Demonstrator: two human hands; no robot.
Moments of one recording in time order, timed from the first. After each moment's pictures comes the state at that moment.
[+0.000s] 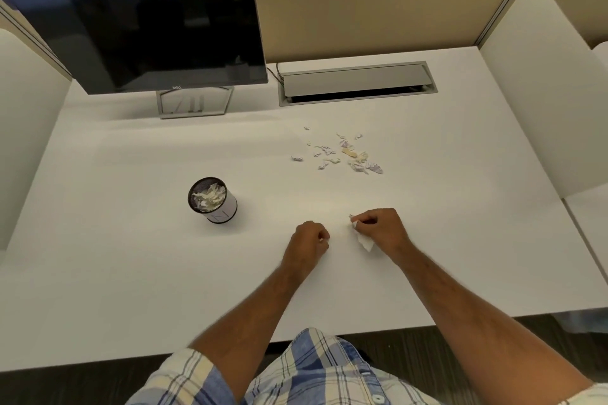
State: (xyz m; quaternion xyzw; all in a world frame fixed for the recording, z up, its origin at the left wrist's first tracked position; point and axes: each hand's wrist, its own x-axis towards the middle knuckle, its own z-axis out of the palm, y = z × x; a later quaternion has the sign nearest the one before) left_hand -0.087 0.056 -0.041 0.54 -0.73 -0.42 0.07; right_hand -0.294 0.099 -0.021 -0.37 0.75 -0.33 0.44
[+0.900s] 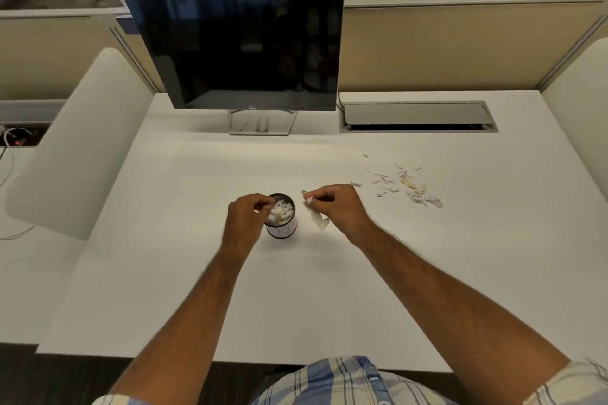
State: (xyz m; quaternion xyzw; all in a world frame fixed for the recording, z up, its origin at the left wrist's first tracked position) left_hand 0.126 -0.061 0.051 0.65 -0.62 -0.34 0.28; right_hand -0.098 -0.036 0.063 -0.41 0.58 -0.44 0.55
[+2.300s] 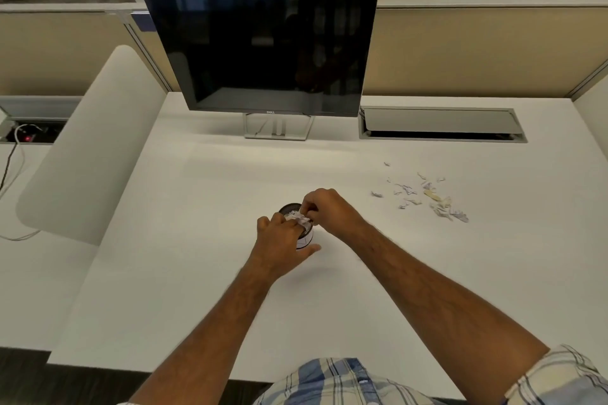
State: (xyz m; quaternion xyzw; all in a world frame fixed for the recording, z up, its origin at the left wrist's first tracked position) left_hand 0.121 -0.053 0.036 0.53 -0.84 -0.11 0.01; right_hand -0.048 -0.099 0.054 -0.69 0.61 -0.13 0.35
